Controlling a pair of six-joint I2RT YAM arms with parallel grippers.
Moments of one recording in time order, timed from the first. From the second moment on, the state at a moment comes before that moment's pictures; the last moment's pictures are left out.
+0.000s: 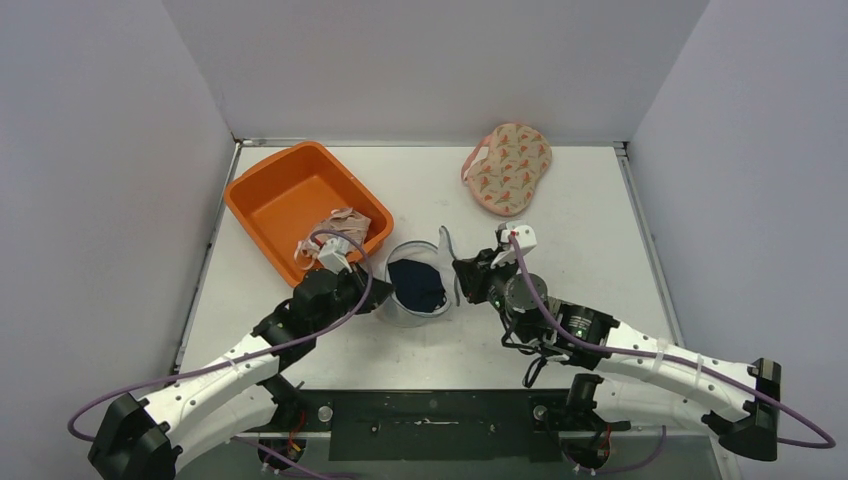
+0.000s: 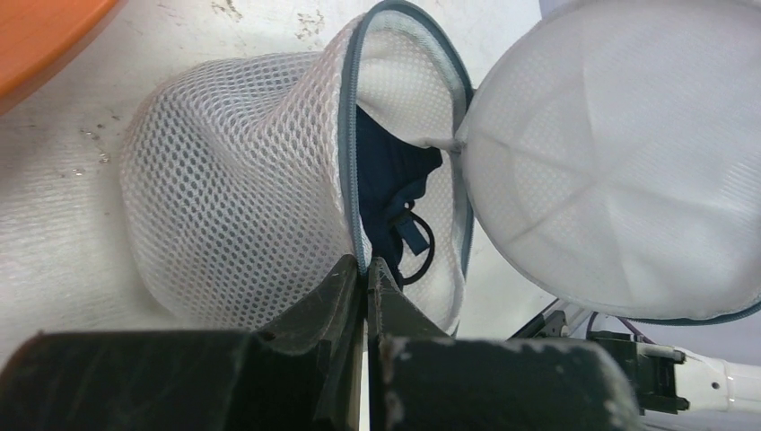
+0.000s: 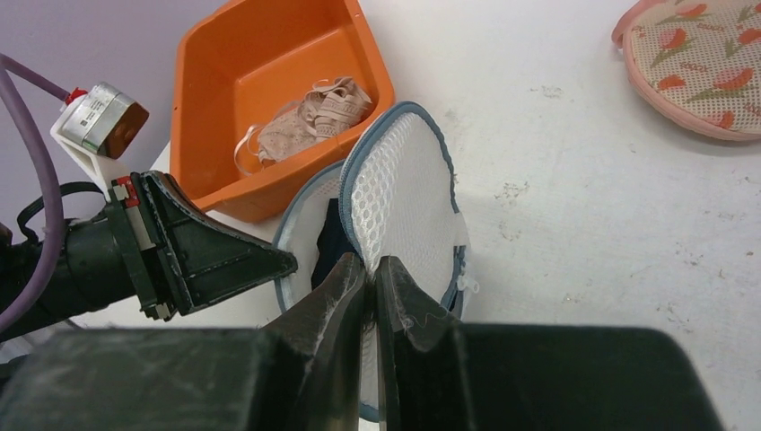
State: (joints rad) left arm -0.71 0.85 0.41 0.08 -0.03 -0.89; right arm 1.13 0.92 0.80 -0.12 0.58 0.48
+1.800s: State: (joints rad) left arm -0.68 0.79 0.40 -0.16 -0.14 -0.88; right arm 1.07 1.17 0.64 -0.02 0.59 0.75
